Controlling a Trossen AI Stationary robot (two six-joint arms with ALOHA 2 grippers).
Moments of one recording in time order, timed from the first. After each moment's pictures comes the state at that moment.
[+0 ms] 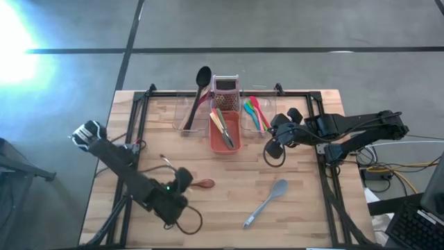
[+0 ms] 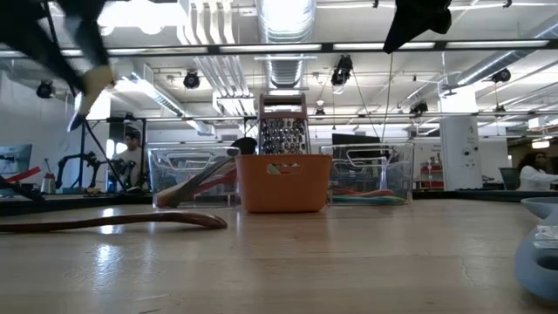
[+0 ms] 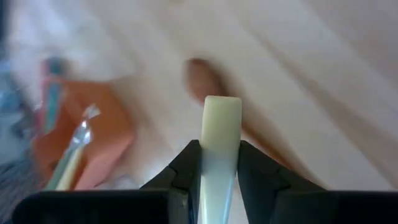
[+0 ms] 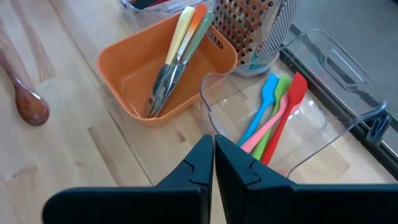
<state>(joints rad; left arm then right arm) -0.72 1.54 1.17 -0.94 -0.54 0.13 0.13 1.21 1.22 -0.98 0.52 0.57</state>
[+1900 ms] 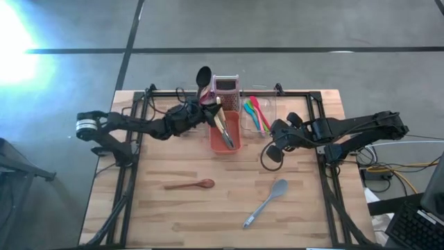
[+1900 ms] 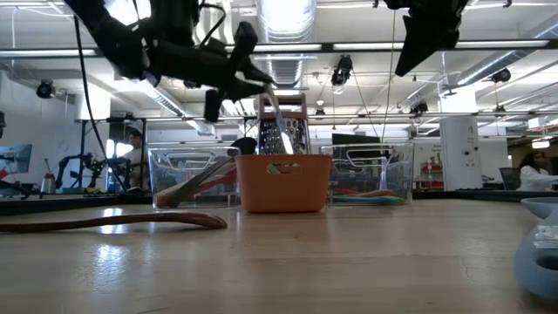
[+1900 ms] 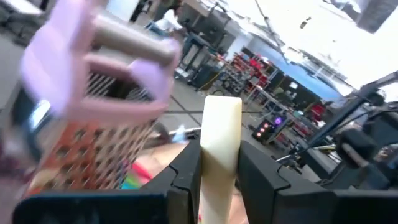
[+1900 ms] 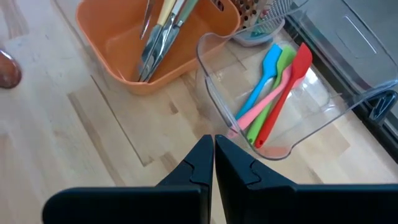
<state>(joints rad) 0.26 1.47 0.71 0.82 -0.33 -0.60 0.13 1.21 1.12 -0.99 0.49 0.58</state>
